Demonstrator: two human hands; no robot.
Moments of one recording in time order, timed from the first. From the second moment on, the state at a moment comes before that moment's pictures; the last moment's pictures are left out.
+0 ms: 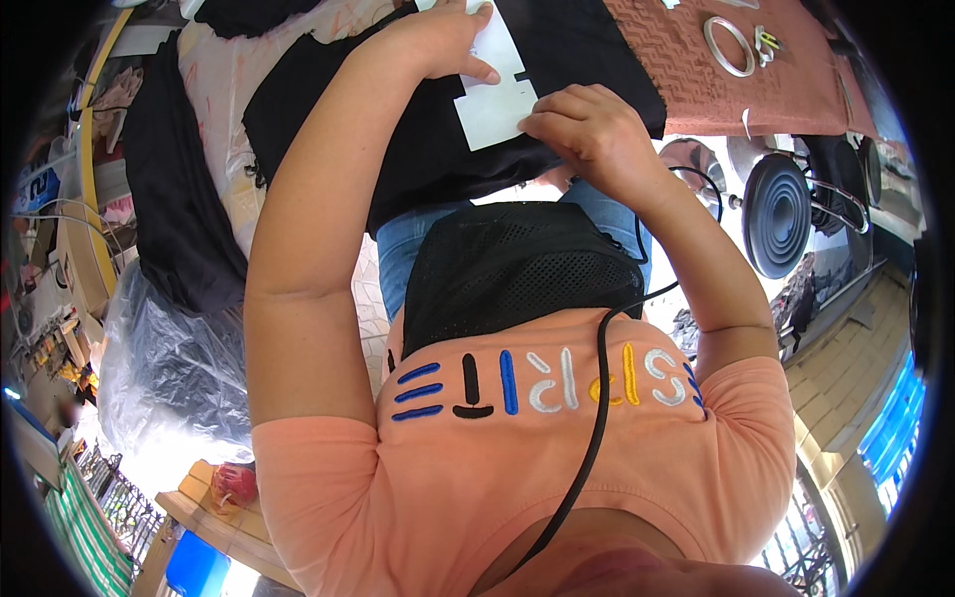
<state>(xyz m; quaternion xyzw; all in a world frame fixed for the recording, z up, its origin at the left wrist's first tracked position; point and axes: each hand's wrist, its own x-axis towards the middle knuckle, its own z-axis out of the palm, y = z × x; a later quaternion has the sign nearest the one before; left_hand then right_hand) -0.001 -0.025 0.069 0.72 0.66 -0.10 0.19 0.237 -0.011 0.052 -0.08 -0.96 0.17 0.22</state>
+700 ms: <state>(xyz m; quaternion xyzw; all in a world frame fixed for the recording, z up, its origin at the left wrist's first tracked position) -0.001 -0.027 0.078 0.72 0.65 -0.13 0.20 0.235 -0.011 0.047 -0.06 -0.95 0.18 0.24</state>
